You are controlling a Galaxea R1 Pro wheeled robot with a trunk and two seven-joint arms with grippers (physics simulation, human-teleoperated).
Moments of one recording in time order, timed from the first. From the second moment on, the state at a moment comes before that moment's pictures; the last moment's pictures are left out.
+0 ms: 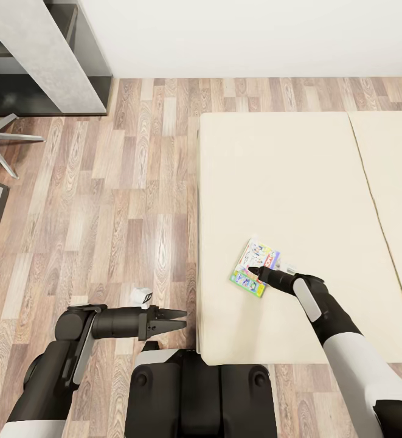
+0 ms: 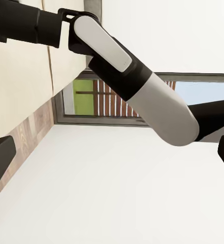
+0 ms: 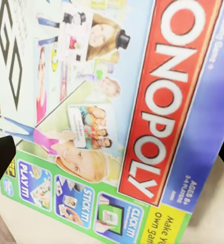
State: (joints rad) left arm -0.46 0.01 0.06 -1.48 -0.01 1.00 -1.55; right arm -0.83 -0.10 0.00 -0.81 -0.52 0.61 0.13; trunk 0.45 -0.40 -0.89
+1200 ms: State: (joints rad) left arm -0.46 0.01 0.06 -1.48 -0.01 1.00 -1.55; right arm -0.83 -0.06 0.04 -0.82 -0.52 0.61 0.17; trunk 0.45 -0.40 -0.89
